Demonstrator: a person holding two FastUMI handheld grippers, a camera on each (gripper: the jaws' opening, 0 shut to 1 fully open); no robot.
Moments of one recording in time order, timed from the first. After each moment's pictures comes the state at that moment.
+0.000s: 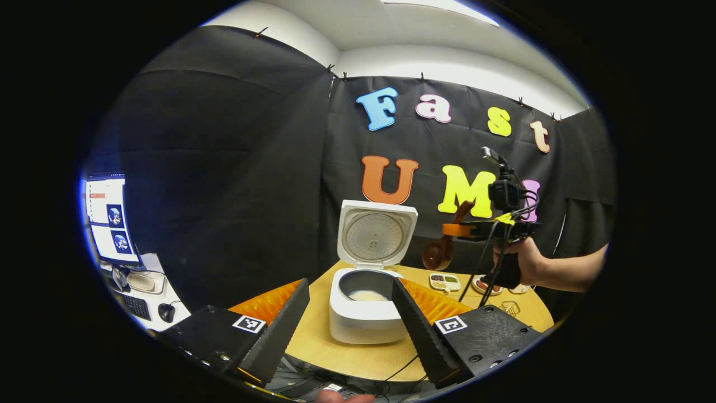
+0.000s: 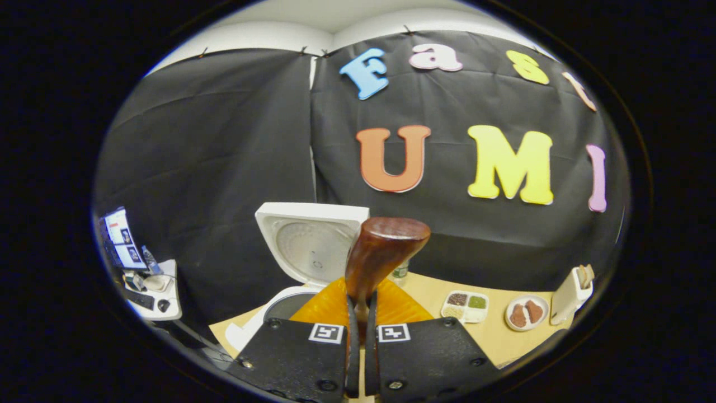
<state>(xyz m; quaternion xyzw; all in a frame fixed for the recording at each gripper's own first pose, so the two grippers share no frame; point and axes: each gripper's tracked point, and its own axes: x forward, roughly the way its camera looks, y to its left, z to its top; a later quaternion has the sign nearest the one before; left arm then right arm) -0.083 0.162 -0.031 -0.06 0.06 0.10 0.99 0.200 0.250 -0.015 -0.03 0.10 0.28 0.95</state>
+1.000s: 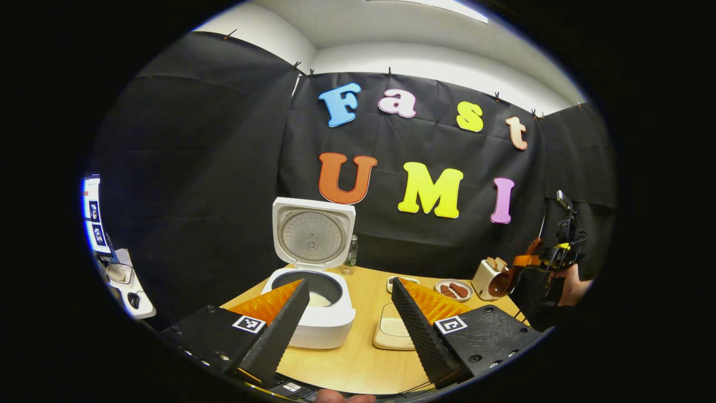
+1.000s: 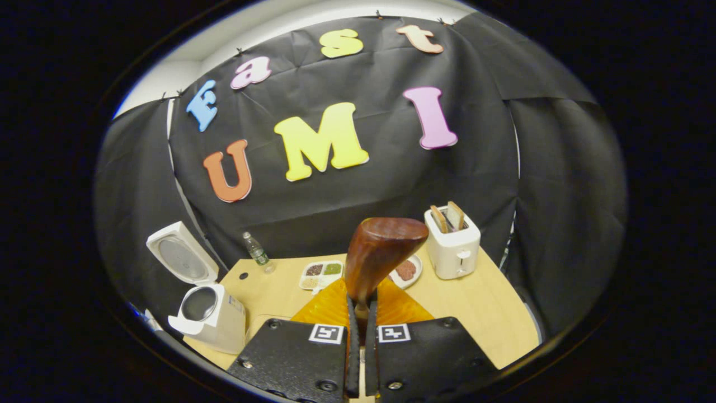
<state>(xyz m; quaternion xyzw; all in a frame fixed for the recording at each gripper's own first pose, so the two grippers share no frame) -0.033 0.039 -0.024 -0.06 0.06 0.05 0.99 0.203 -0.126 -0.072 0.11 0.16 0.03 0.98</state>
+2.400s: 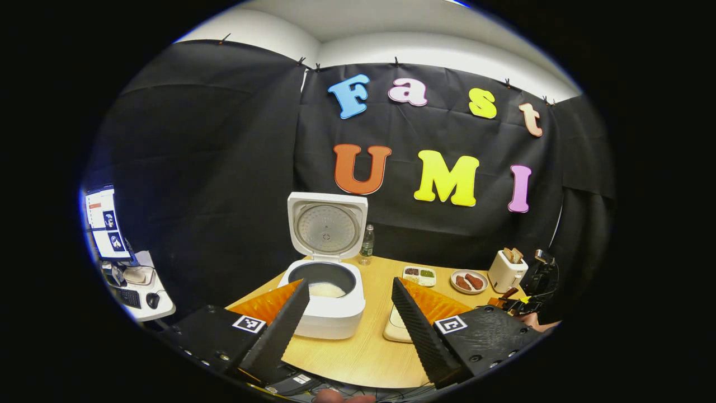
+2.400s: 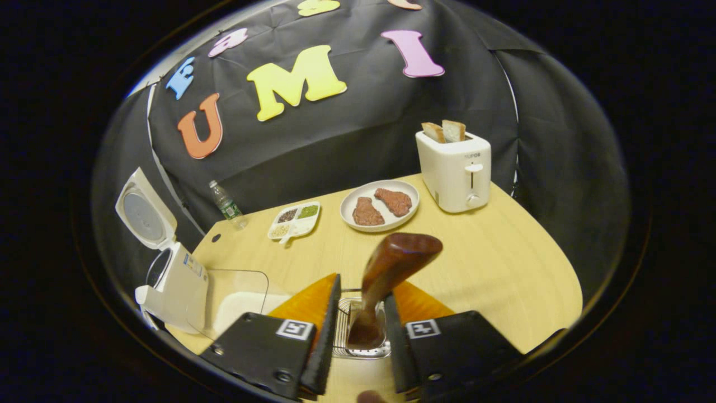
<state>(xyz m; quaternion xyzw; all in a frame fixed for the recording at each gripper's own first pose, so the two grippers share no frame) -0.041 0.041 -0.014 -0.05 0.09 0.10 0.99 0.236 -0.135 -0.229 0.10 0.24 0.01 0.96</state>
